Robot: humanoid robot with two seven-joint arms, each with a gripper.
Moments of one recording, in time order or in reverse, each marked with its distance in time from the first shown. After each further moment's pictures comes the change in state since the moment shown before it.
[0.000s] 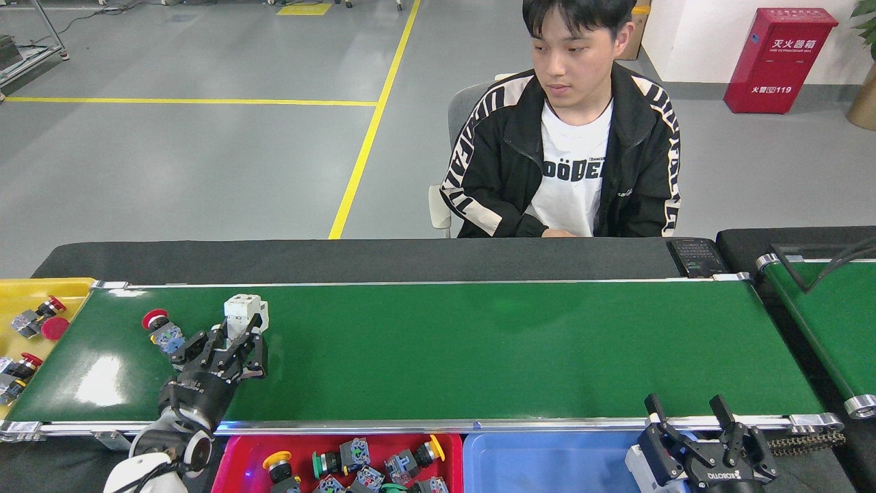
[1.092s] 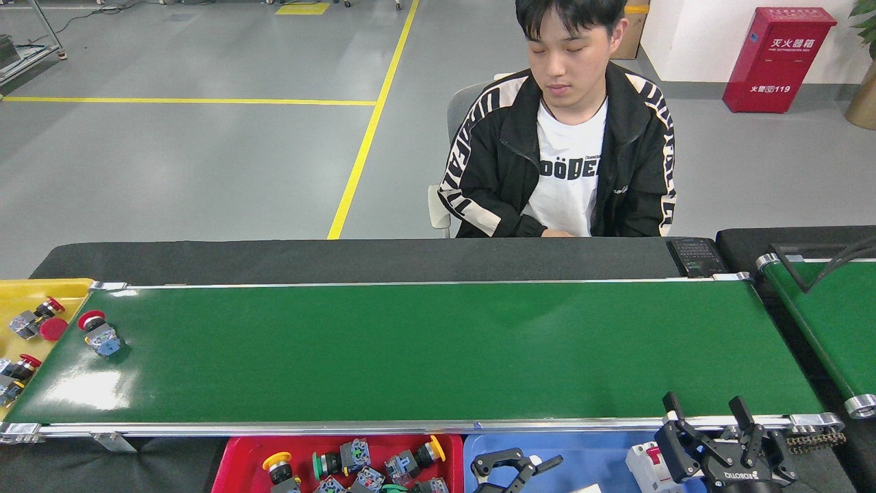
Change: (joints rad) left arm 0.097 -0.170 -0.632 -0.198 -0.226 -0.086 -0.025; right arm 0.000 0.000 -0.046 0.002 -0.006 0.006 0.008
